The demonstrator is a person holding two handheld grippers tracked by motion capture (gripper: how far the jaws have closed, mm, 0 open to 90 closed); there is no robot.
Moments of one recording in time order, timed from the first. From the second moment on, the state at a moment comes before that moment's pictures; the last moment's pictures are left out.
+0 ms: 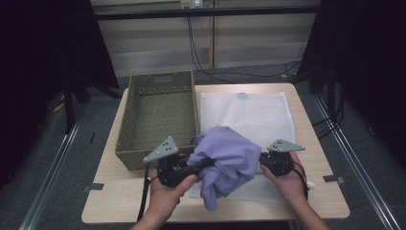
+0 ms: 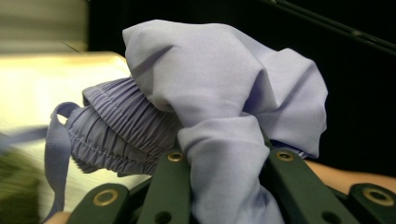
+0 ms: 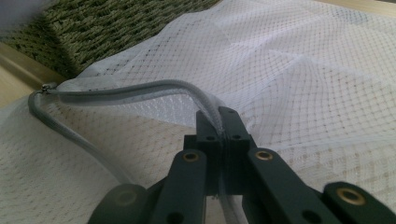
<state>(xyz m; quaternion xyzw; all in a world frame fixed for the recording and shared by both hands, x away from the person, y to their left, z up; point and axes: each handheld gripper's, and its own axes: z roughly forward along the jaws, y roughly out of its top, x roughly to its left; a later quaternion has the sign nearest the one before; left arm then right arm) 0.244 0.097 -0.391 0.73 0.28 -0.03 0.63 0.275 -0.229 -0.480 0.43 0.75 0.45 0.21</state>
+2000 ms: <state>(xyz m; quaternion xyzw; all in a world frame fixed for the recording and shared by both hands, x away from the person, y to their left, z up) 0.285 -0.013 -0.483 0.78 0.35 0.06 0.51 0.258 -0.221 -0.446 0.39 0.74 0.50 0.23</state>
